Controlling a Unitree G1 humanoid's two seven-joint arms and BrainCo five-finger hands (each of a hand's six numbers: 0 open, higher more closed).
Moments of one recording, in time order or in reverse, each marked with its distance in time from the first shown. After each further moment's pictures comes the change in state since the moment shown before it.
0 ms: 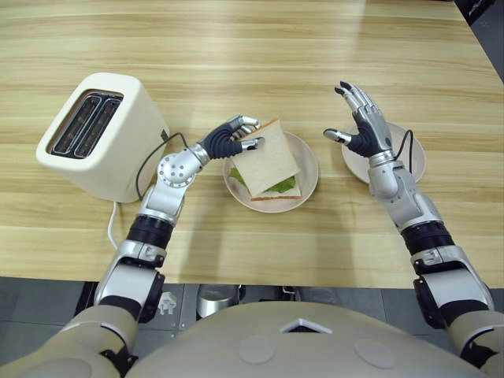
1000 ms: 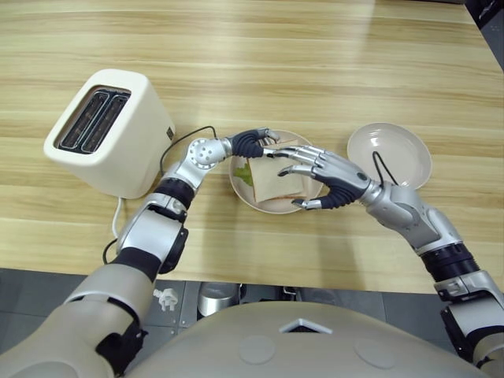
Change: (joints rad) left arm -0.324 -0.138 -0.090 0.695 0.158 -0.246 -0.007; right arm 0.168 -0.142 0.125 -0.341 0.028 -0.374 0.446
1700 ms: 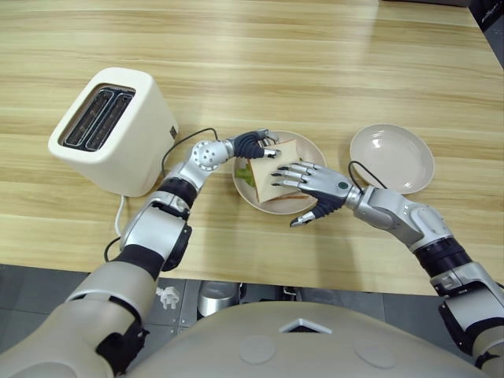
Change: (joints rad) left arm -0.014 -0.013 -0.001 0.057 0.069 -0.002 0.093; right arm -0.058 -0.005 0.096 0.083 -0.291 0.126 -0.062
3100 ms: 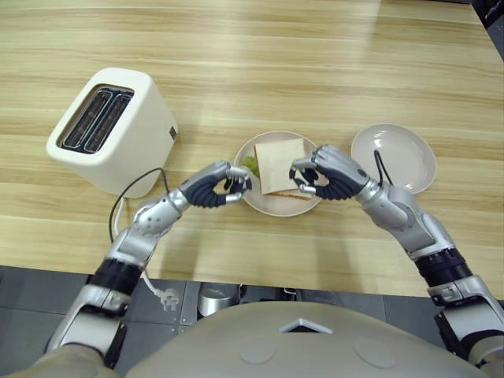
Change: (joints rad) left arm 0.761 0.375 0.019 -1.071 -0.271 -0.100 0.011; right arm 0.118 0.027 -0.086 -0.152 0.435 -0.016 0.113
